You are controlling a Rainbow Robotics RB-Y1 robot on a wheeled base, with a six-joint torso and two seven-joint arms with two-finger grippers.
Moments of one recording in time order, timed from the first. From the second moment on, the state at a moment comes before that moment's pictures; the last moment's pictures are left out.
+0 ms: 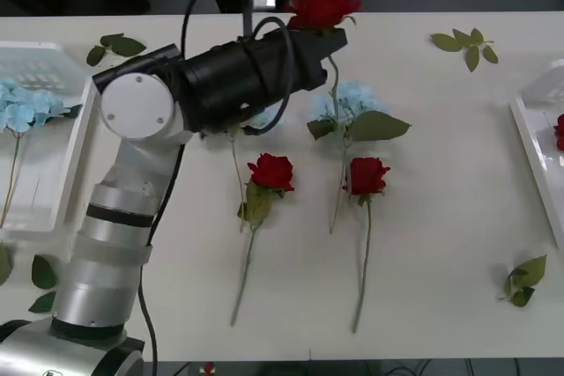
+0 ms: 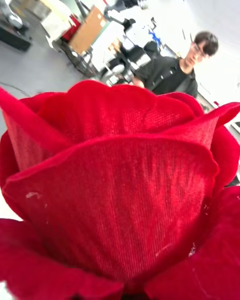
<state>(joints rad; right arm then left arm) -0.38 -1.06 0.09 -1.06 -0.92 0.92 2.01 -0.47 0.03 -0.09 -1.67 1.36 0.84 -2.08</state>
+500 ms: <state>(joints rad) -0.38 -1.06 -0.28 -1.24 -1.17 1.37 2.11 -0.49 0.16 -0.32 -1.67 1.45 0.75 -2.02</state>
